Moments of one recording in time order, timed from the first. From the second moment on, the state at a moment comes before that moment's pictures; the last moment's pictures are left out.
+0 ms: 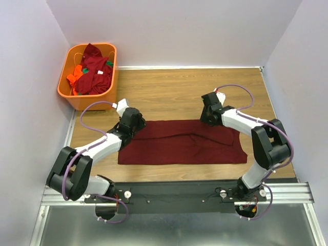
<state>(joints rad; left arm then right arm) -0.46 1.33 0.61 0.11 -0.31 -0.83 0.43 1.67 1.01 -0.30 0.33 0.63</state>
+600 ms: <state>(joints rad) -0.52 1.40 0.64 0.13 -0.29 -0.82 0.47 1.76 1.05 -0.29 0.36 0.63</state>
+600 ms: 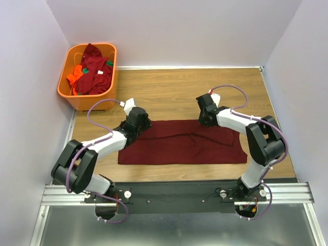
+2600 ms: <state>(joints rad) -0.98 1.94 1.19 0.28 0.04 -0.52 0.49 1.05 0.79 -0.44 0.48 0.78</state>
